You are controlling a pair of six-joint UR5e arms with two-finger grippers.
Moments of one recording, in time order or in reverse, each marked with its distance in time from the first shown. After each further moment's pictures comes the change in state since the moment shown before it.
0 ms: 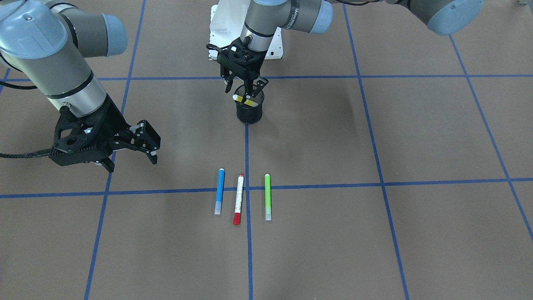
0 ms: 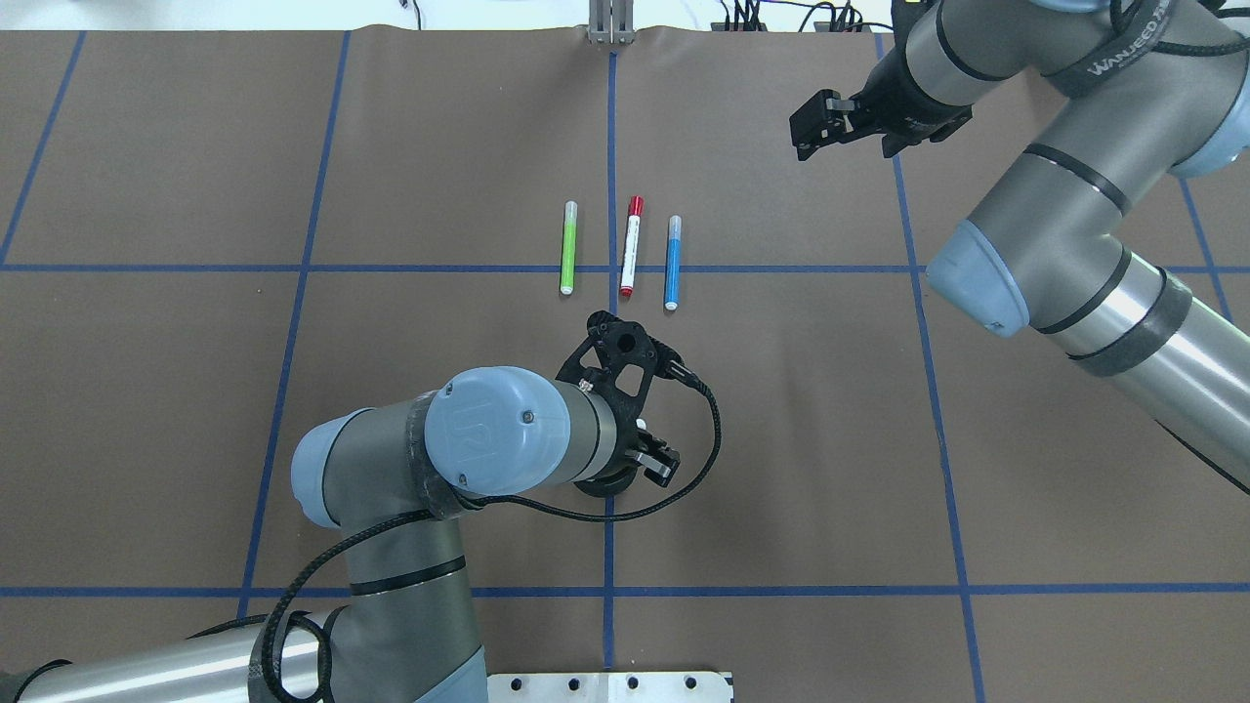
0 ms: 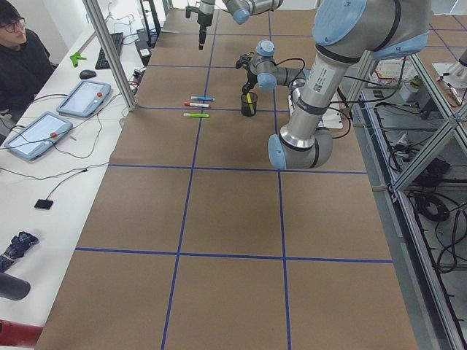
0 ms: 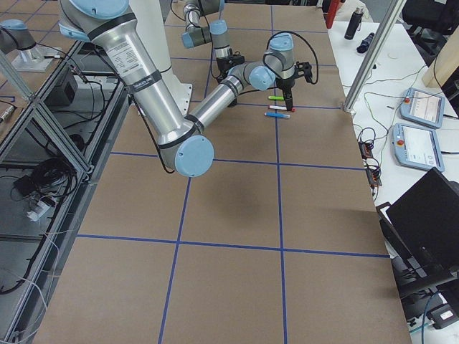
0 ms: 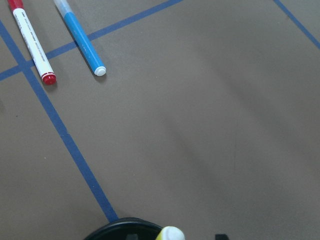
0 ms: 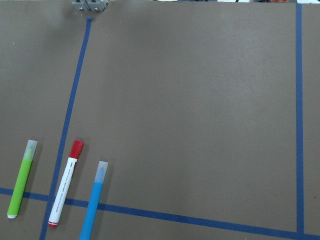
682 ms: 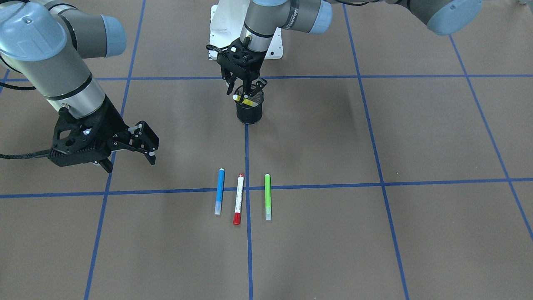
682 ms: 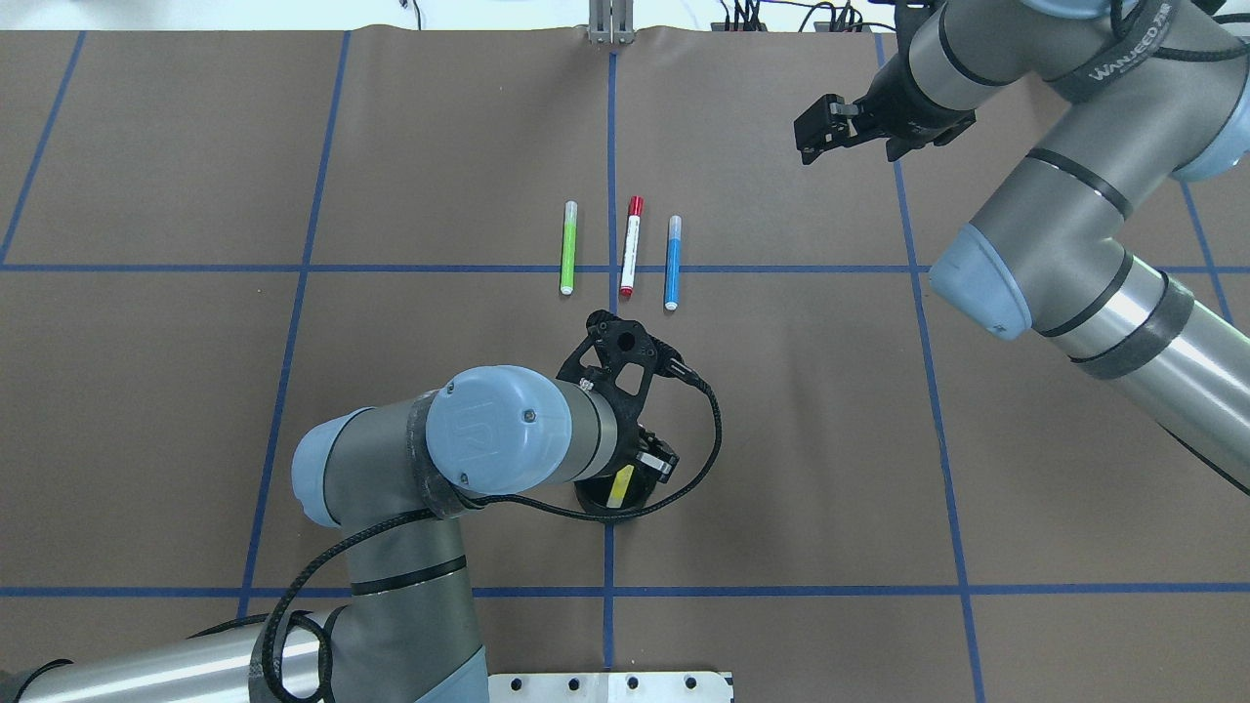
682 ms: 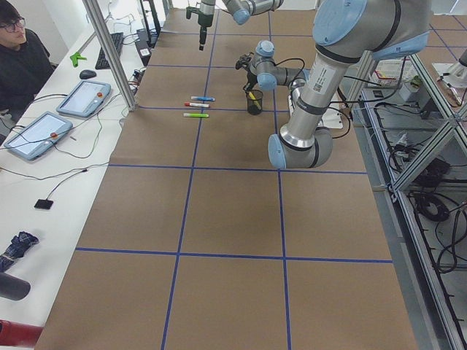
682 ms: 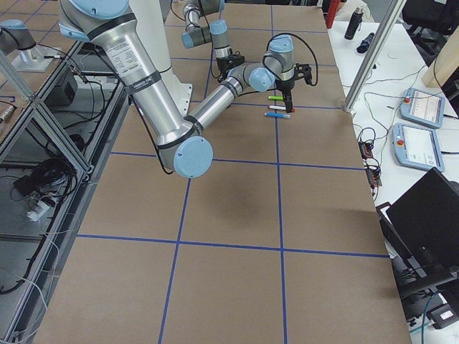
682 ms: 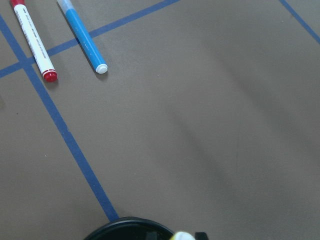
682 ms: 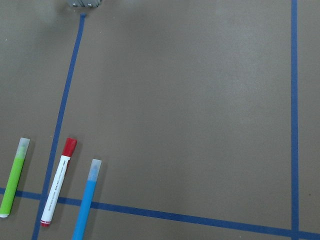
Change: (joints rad) left arm -0.001 -0.002 -0.007 0.006 -0.002 -0.037; right arm -0.001 -0.007 -0.001 0.000 -0.005 -0.001
